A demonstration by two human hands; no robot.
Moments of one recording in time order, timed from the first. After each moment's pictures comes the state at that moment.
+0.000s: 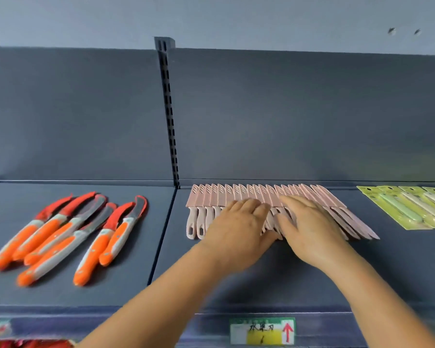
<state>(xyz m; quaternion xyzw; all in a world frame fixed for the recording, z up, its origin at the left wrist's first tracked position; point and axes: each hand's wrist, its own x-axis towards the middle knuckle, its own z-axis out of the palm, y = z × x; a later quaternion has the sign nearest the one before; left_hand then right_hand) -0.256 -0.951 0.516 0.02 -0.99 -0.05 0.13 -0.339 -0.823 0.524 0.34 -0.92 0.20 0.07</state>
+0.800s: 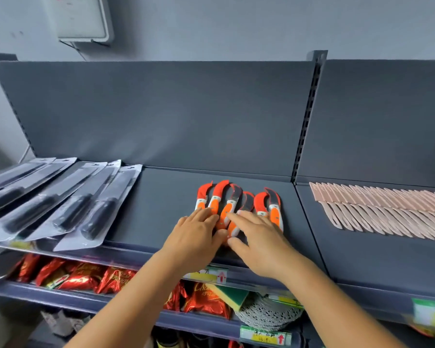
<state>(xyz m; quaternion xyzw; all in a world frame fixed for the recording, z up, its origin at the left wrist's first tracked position) 0.014 -1.185 0.485 0.23 -0.96 -0.08 0.10 -0.092 -1.061 0.497 0.54 -0.82 0.17 -0.04</state>
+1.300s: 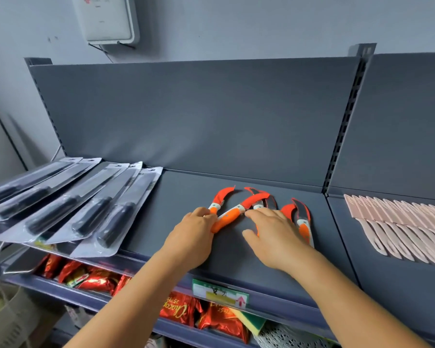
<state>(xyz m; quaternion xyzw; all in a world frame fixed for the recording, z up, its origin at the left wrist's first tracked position) 0.015 -1.234 0.486 0.33 -0.93 -0.11 0.10 -0.119 -1.111 0.504 0.52 -0.84 0.13 -0.04</state>
